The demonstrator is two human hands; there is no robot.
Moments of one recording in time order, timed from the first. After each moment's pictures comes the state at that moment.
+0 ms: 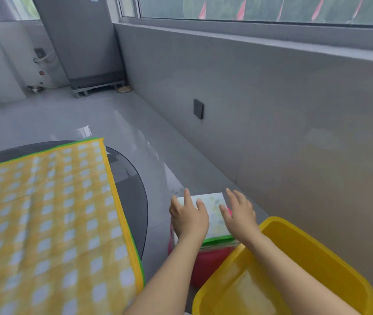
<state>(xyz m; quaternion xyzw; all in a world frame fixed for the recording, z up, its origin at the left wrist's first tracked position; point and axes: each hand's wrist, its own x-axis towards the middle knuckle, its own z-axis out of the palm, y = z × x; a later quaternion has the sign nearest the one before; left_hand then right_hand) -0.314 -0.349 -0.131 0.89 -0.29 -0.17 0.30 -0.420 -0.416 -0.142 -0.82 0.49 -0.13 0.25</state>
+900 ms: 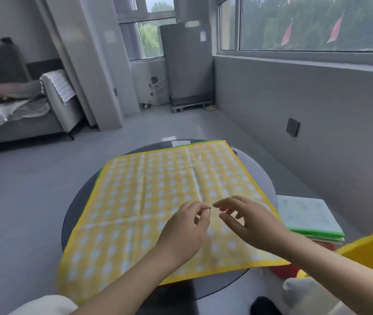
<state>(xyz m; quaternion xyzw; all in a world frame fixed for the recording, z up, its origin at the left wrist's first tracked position) -0.238 0.011 0.019 0.83 -0.42 -0.09 0.36 -0.335 -0.148 0.007 -0.95 0.06 -0.18 0.26</state>
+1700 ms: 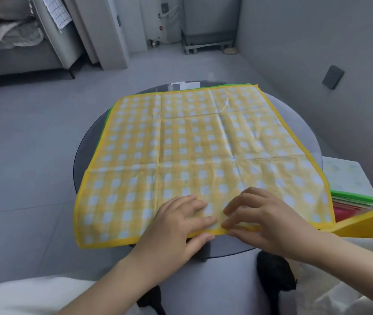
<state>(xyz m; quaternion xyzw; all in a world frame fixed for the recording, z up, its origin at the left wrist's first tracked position) -0.229 0.111 -0.044 0.81 -0.53 0.00 0.24 -0.336 -0.091 -0.035 -0.96 -0.10 -0.13 0.22</state>
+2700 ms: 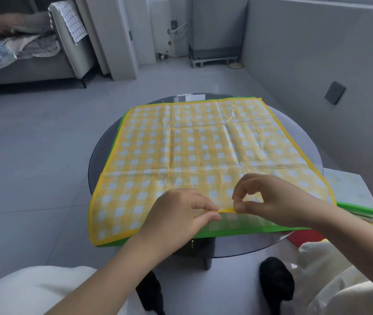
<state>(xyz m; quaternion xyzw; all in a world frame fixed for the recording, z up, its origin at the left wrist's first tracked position) -0.229 0.104 0.010 0.84 -0.42 -0.08 0.34 -0.315 -0.089 0.031 -0.94 0.04 0.04 0.33</state>
